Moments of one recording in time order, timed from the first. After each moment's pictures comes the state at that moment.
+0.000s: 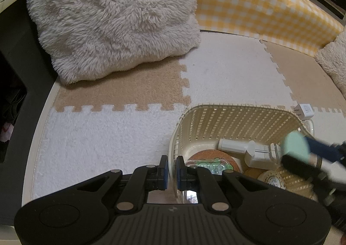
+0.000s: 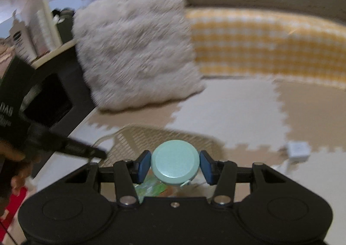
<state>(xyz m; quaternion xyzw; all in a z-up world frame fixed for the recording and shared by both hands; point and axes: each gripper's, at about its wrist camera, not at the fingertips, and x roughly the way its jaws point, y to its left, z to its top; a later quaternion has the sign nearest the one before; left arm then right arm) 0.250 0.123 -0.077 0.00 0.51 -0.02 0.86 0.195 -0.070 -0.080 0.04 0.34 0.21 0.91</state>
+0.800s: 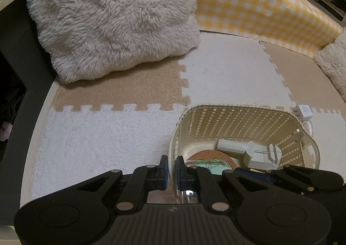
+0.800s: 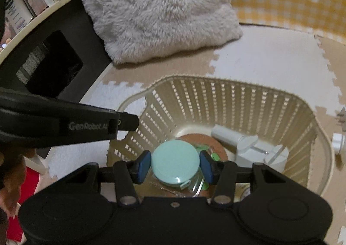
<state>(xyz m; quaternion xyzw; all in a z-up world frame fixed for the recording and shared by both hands) 0.250 0.122 -0.077 0.00 0.51 -0.02 0.86 0.226 -0.001 -0.120 0.05 0.46 0.24 0.85</state>
